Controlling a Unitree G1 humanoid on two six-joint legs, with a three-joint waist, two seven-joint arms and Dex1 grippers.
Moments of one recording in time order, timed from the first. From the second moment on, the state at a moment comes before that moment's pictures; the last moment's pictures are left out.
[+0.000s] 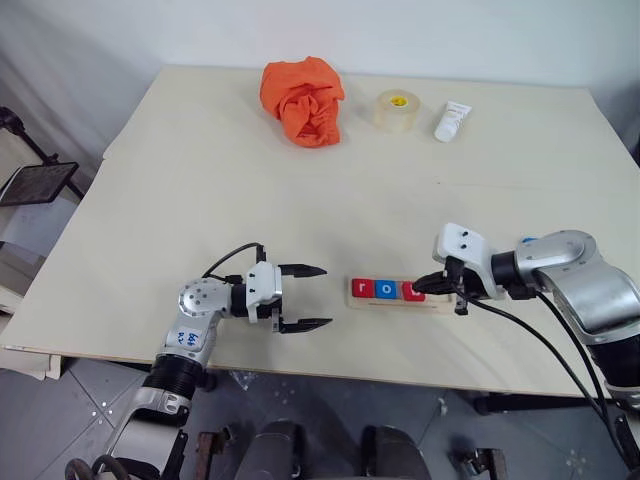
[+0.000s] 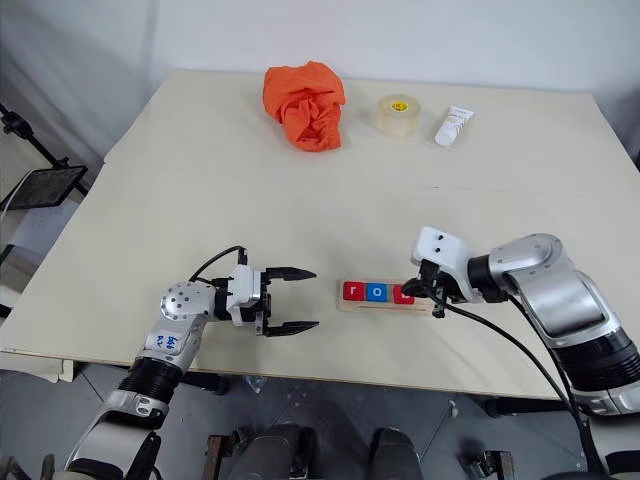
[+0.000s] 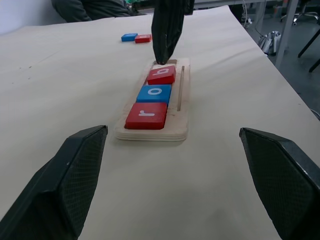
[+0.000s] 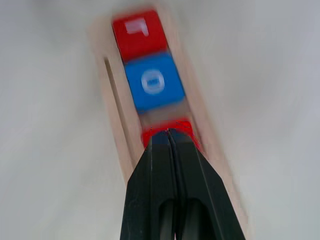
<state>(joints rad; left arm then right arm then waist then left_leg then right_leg) -0.48 0.36 -0.13 0.40 -0.26 -0.31 -1.19 -0.55 -0.94 0.22 -0.11 0.21 0.69 1.19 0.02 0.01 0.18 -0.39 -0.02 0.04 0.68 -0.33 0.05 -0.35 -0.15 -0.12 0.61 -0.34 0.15</state>
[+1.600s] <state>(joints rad) -0.50 0.34 -0.14 0.43 -0.25 -0.31 -1.19 -0.25 -0.95 -0.19 -0.16 0.30 0.63 1.09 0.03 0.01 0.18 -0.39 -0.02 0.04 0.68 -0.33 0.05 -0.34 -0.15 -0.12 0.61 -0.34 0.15</state>
